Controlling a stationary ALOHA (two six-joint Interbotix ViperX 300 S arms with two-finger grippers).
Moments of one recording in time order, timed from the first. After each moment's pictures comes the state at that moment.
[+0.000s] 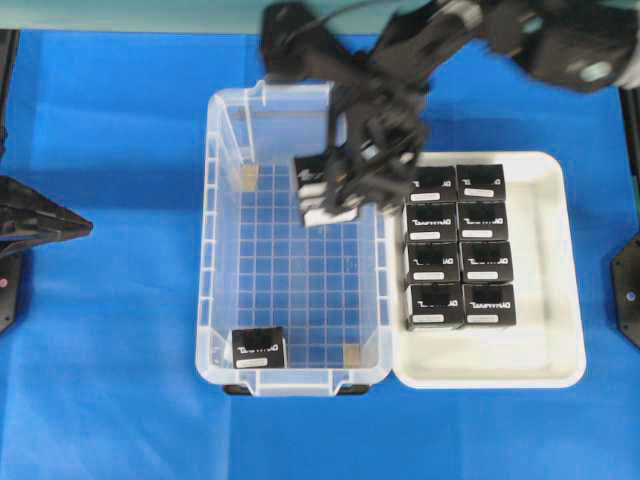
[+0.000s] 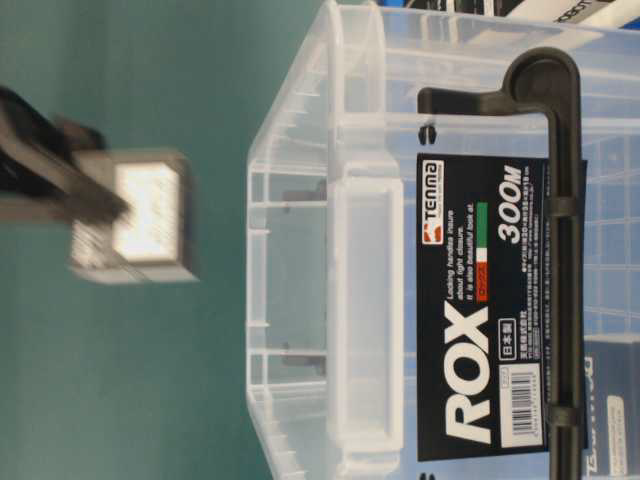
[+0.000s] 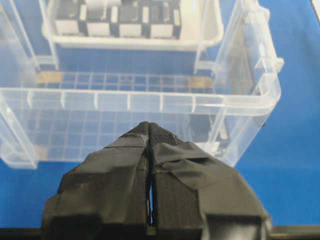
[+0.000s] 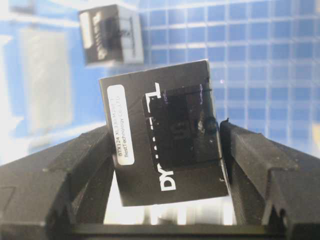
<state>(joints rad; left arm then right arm) 0.01 -1.07 0.98 0.02 0.42 -0.05 -0.32 0.04 -0.06 0.47 1.23 -0.32</state>
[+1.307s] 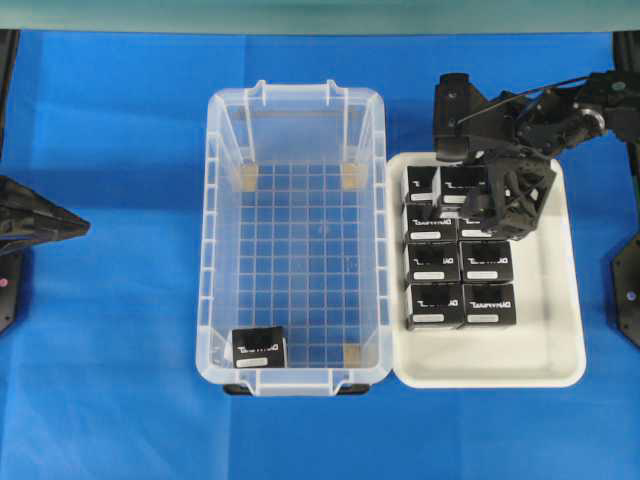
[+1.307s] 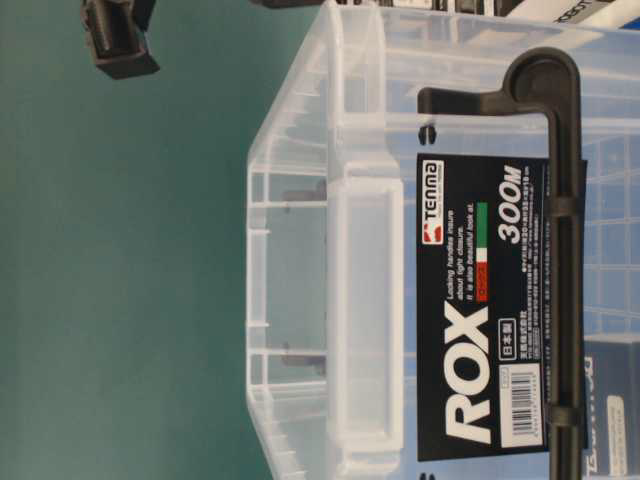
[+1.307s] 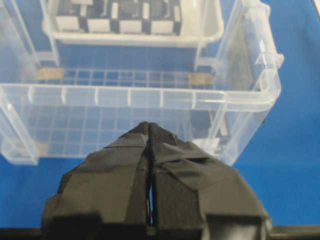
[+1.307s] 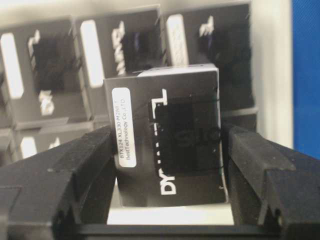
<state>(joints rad) 0.01 -1.08 0.98 0.01 0.44 -0.05 -0.45 -0.22 0.76 0.26 0.70 -0.51</state>
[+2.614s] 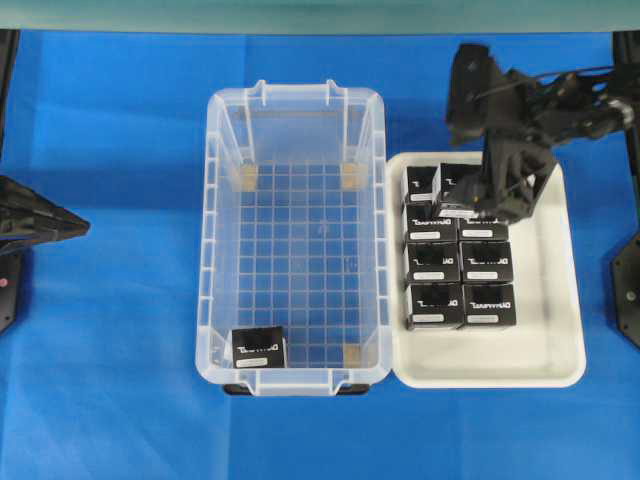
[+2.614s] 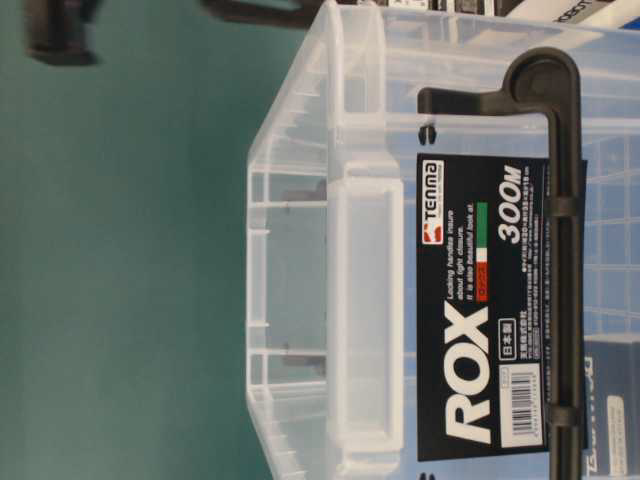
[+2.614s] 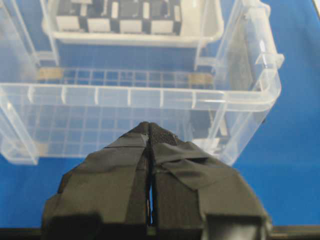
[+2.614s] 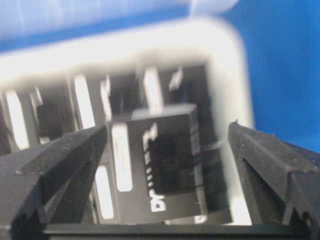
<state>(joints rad) 0.01 -1.08 0.98 0.01 0.44 -0.05 -0.45 -0.35 0.73 0.28 0.64 -0.47</state>
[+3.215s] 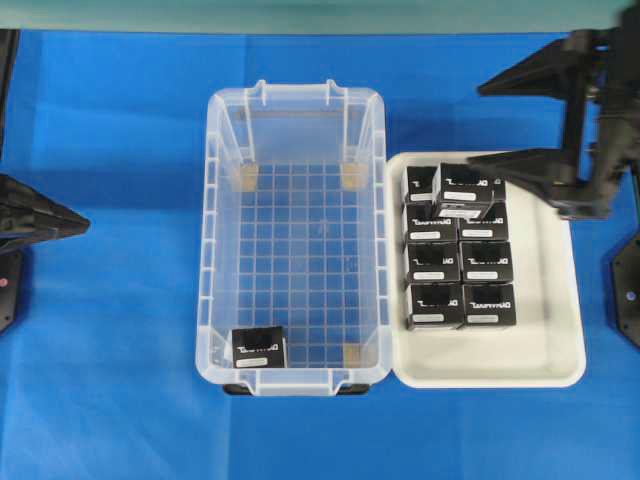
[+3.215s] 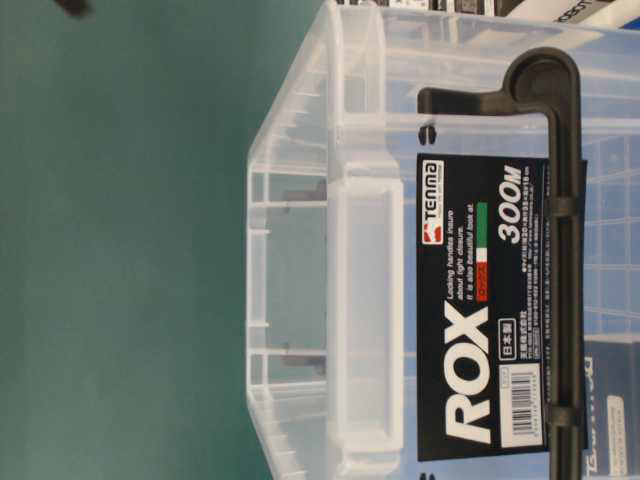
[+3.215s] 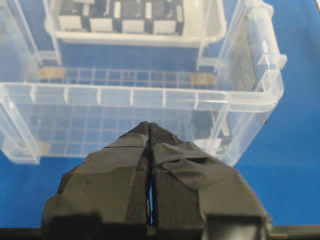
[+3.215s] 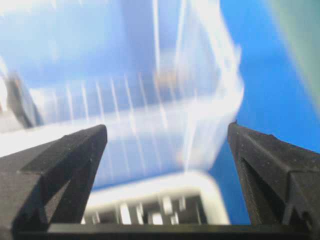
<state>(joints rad) 0.02 -1.08 0.98 0.02 0.44 -0.05 -0.33 -0.76 0.80 0.30 0.36 -0.36</state>
